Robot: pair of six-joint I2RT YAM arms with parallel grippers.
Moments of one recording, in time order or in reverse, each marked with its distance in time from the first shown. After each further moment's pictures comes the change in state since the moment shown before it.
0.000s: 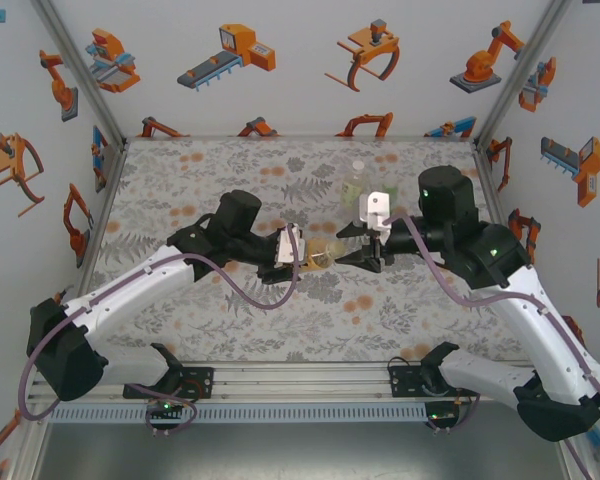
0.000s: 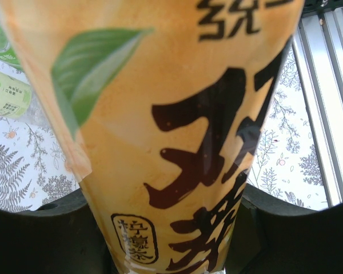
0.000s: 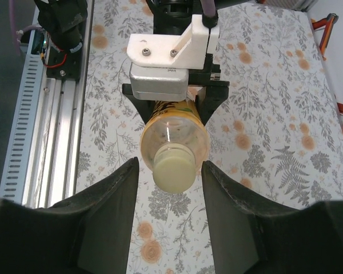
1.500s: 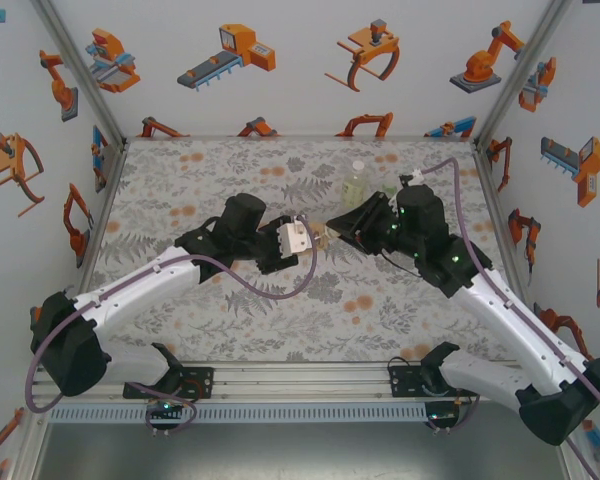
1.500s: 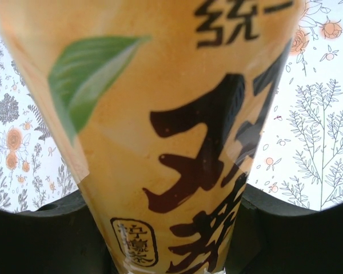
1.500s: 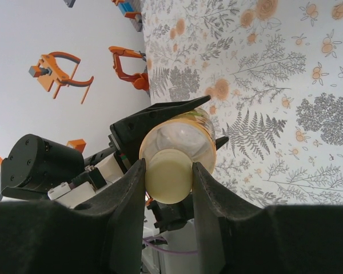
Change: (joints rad) left arm -0.016 0.030 -0.040 0.096 -0.370 -0.094; right arm 0.001 -0.020 -0.323 0.347 0.634 1.804
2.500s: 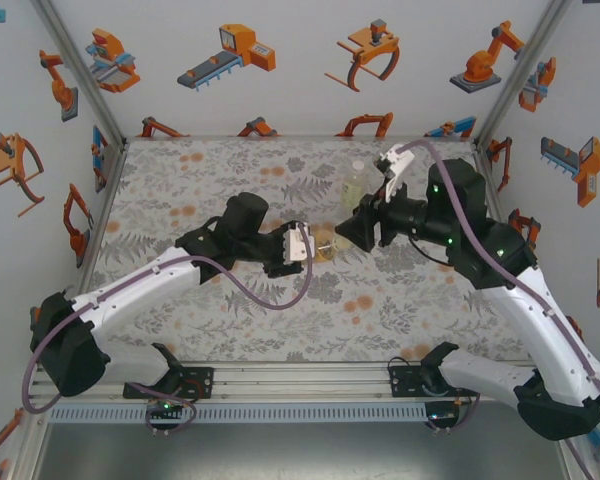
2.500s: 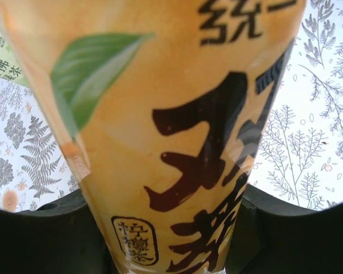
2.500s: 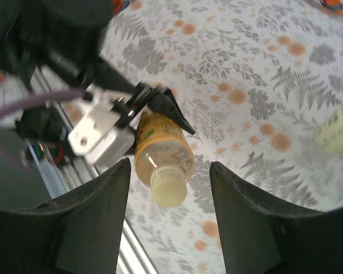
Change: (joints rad) left arm -0.022 -0.008 0.021 0.006 0.183 0.063; right arm 0.008 0.020 0.381 -0.272 -0.275 -1.221
